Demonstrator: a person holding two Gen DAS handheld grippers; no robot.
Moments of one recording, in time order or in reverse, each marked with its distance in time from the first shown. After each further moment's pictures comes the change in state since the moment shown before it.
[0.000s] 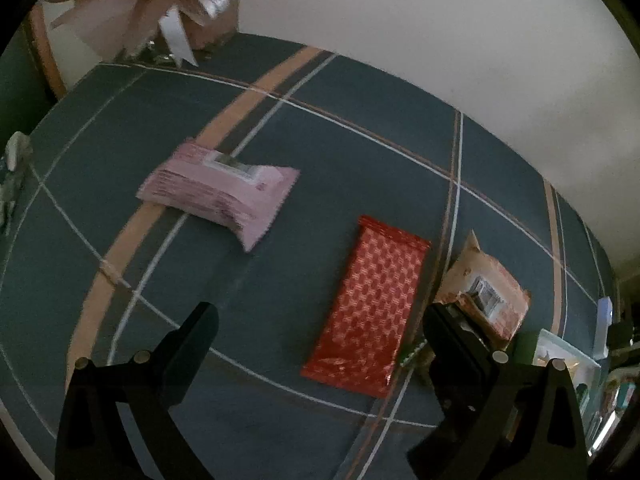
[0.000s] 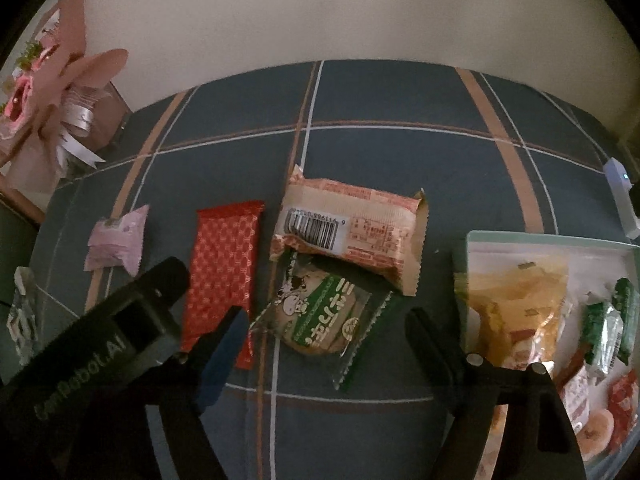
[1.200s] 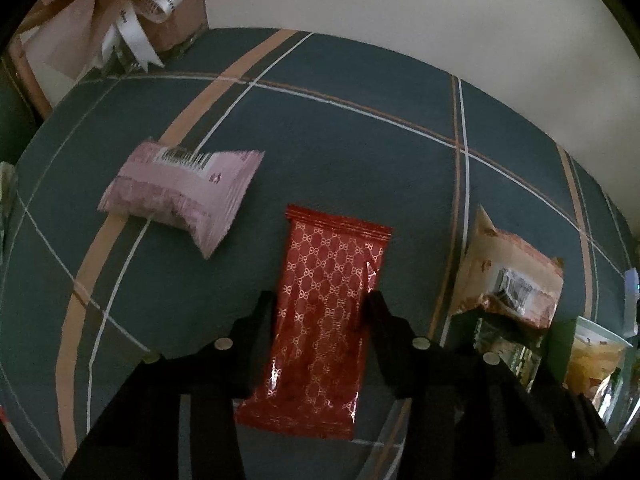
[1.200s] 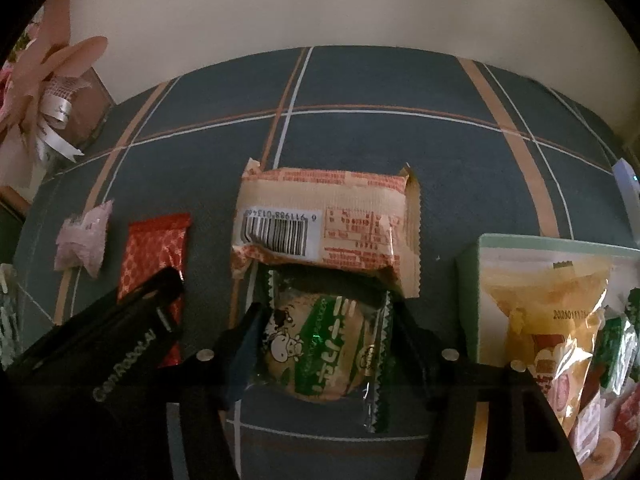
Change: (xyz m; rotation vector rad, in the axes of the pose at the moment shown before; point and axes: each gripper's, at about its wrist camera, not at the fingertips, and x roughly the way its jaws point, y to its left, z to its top) left arm 0.029 -0.013 -0.008 0.085 0.018 0.057; right arm 0.033 -0.006 -0.001 -0.022 0.001 -0.024
